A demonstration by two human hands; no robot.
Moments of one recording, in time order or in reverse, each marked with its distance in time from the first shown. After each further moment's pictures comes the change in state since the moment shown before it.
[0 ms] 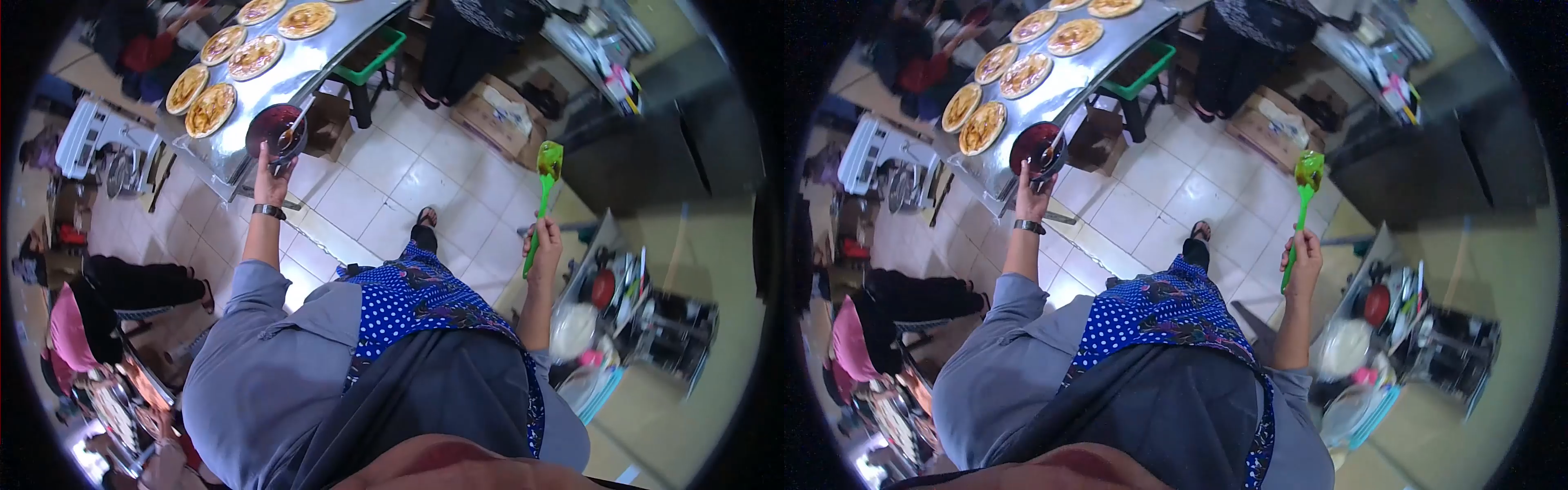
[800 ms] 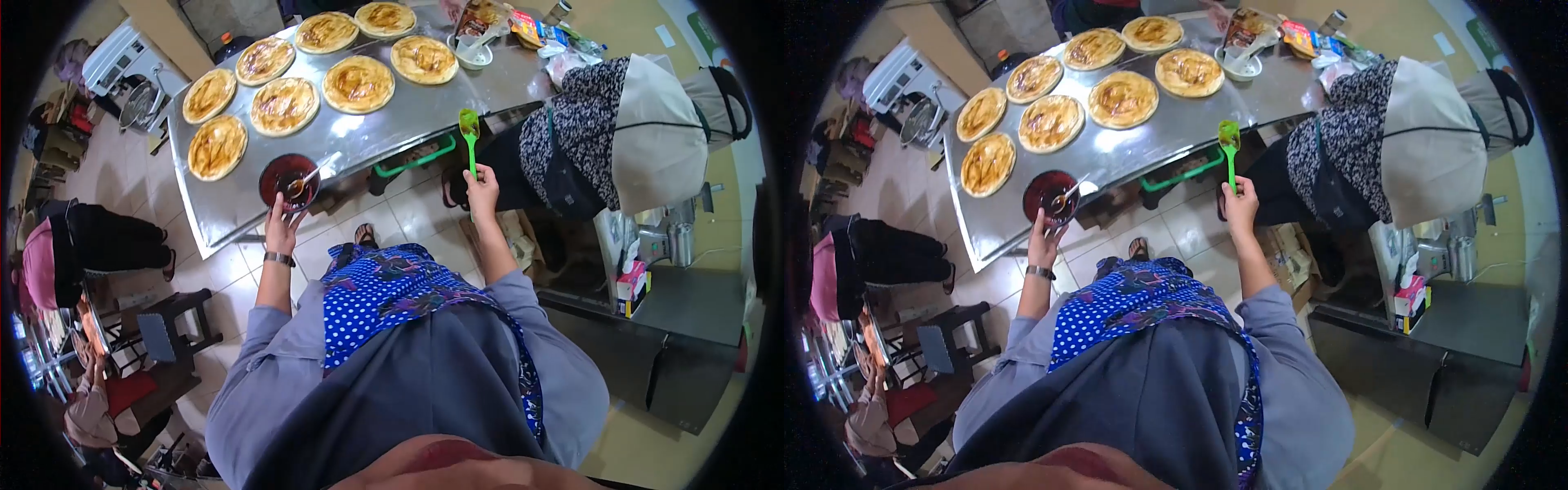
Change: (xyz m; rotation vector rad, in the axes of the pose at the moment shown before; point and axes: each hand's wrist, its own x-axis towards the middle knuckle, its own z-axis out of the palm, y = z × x) left_hand 0.169 -0.026 0.110 -0.128 0.318 0.190; right_hand 0.476 0.010 0.415 -0.415 -0.490 -0.318
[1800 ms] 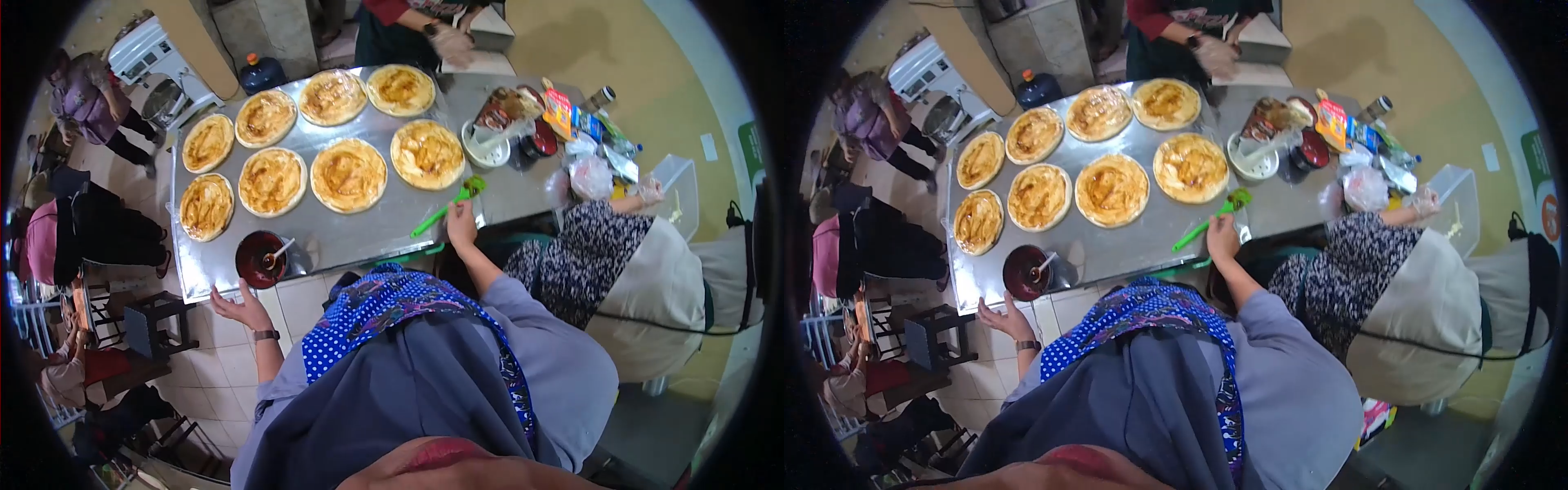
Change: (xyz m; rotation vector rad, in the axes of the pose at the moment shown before) left_hand 0.004 -0.002 0.118 0.826 1.168 0.859; right_hand 0.253 0.012 0.093 -0.585 -0.226 -0.063
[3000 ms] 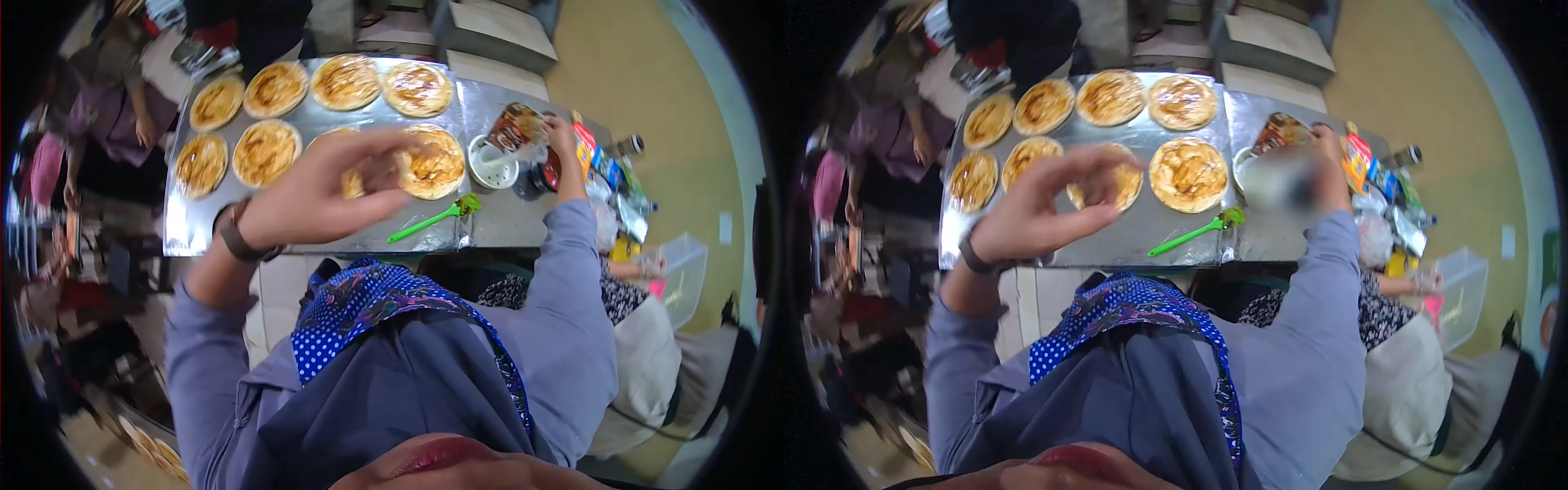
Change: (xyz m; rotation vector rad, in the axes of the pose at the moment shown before) left_hand -0.058 0.382 0.046 -0.531 -1.542 0.707; right_hand 0.383 -0.039 -0.161 -0.279 0.003 -0.764
